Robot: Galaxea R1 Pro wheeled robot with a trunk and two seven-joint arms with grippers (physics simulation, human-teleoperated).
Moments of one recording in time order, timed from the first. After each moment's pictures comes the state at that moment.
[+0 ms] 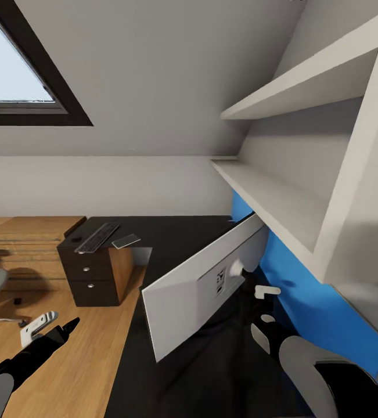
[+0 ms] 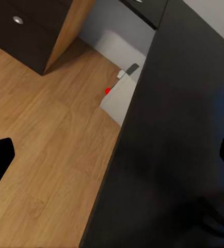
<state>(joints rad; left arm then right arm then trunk) -0.08 0.15 0.35 -1.53 0.67 0.61 0.04 -0.87 0.03 0.00 -0.08 -0.01 -0.35 -0.22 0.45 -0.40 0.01</state>
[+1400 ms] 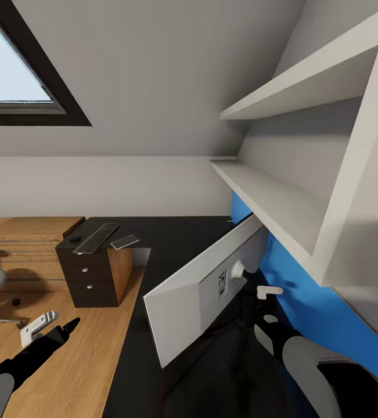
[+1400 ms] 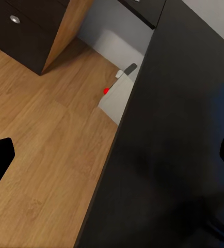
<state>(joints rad) -0.08 0.15 0.35 -1.53 0.67 0.61 0.04 -0.87 0.02 0.03 -0.07 0.00 -0.34 -0.22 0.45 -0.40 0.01</state>
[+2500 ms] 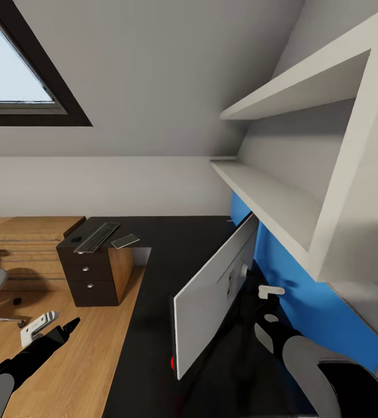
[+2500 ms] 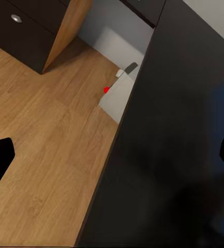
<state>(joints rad) -0.08 0.15 0.35 -1.53 0.67 0.62 0.04 -0.87 0.02 0.00 -0.08 -0.01 -0.34 -0.23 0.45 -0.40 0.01</state>
